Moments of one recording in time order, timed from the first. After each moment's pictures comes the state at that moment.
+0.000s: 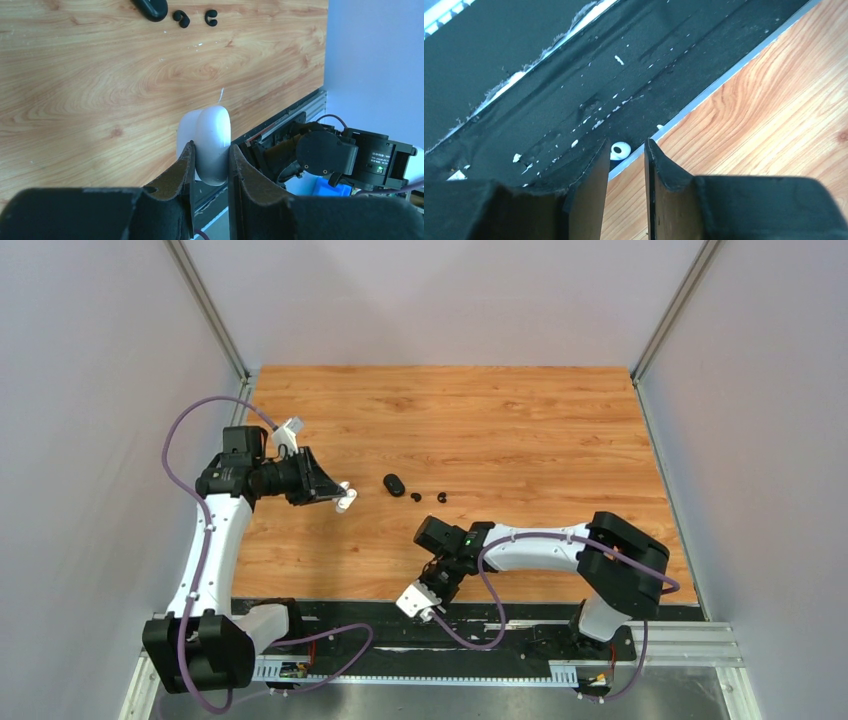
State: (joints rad) left arm 0.08 1.09 1.01 -0.86 0.79 -0.26; right arm 1.13 1.63 0.89 -0.41 -0.71 -1.23
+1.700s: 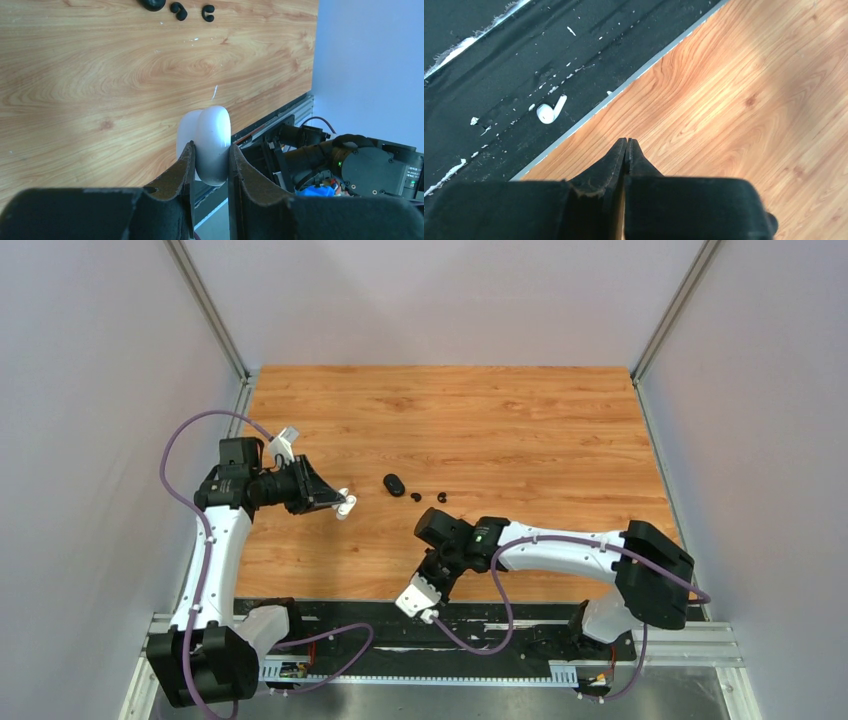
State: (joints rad) left arm 0.12 1.03 0.93 -0.84 0.83 -0.32; right arm 1.16 1.51 0.96 -0.49 -0.51 -1.33
